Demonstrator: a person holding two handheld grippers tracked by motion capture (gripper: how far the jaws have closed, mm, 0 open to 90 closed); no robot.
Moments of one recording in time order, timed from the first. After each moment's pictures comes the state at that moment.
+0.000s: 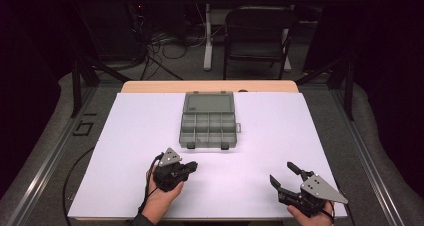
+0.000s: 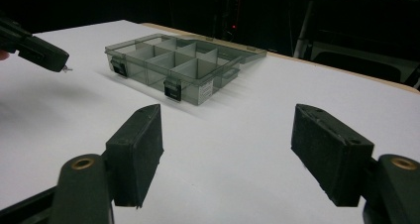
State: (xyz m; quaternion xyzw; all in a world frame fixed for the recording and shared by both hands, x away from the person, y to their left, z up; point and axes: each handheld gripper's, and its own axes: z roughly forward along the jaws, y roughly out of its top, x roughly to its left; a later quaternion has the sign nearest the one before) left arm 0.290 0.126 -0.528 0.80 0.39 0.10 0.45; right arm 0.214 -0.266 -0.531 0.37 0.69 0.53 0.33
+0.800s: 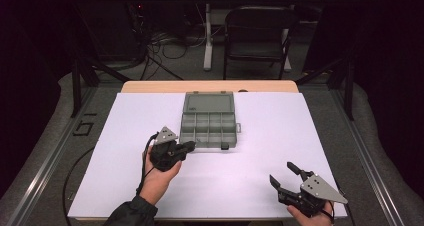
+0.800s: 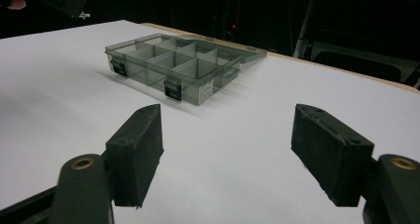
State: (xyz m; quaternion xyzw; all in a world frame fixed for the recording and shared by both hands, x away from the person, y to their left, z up) left arm 0.323 0.127 -0.478 0.79 0.39 0.12 0.46; right arm 0.214 -0.265 -0.531 0.37 0.69 0.53 0.33
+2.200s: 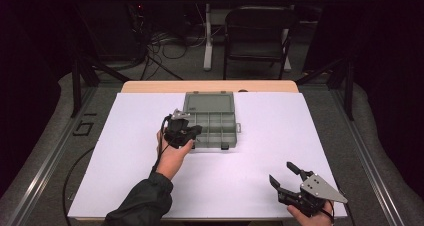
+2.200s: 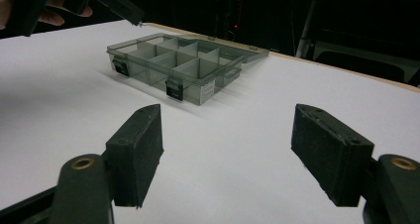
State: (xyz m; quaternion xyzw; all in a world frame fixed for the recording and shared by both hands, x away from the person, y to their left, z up) left arm 0.390 0.099 -0.491 0.78 0.44 0.11 0.42; right arm 0.215 -0.266 -0.531 0.37 0.69 0.53 0.32
